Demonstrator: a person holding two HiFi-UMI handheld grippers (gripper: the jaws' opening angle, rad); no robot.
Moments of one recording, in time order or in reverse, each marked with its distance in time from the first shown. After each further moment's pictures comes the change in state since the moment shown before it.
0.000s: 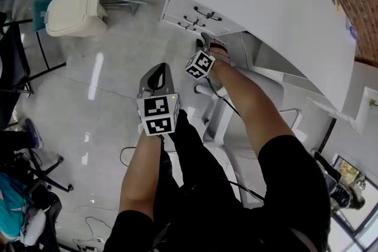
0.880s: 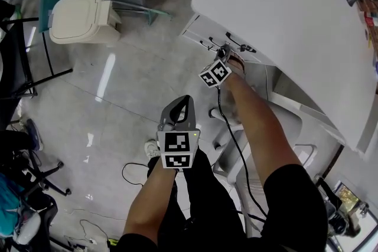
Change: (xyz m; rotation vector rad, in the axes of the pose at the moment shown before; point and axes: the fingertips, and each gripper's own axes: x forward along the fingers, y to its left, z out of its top) left arm 0.064 0.003 -0.059 -0.061 0.091 -0.039; right arm 0.131 0.000 -0.019 0.069 0.129 -0.035
